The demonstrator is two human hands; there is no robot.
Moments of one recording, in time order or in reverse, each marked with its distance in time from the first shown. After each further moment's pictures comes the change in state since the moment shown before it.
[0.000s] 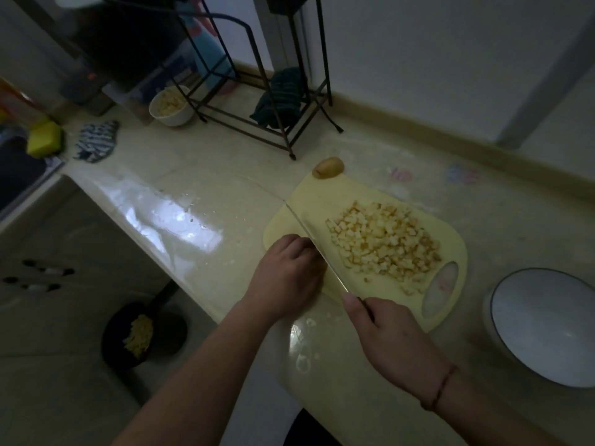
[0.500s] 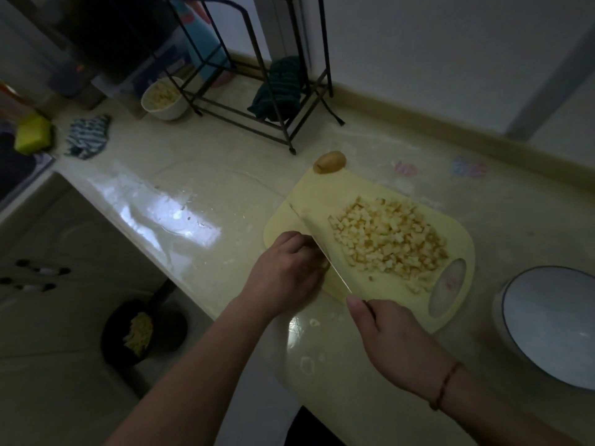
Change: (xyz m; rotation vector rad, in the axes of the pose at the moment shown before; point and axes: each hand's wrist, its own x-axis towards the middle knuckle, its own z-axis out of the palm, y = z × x) left_hand 0.001 -0.010 0.000 -0.117 -0.003 -0.027; right_hand 0.006 0.000 0.006 -0.069 -0.070 0.029
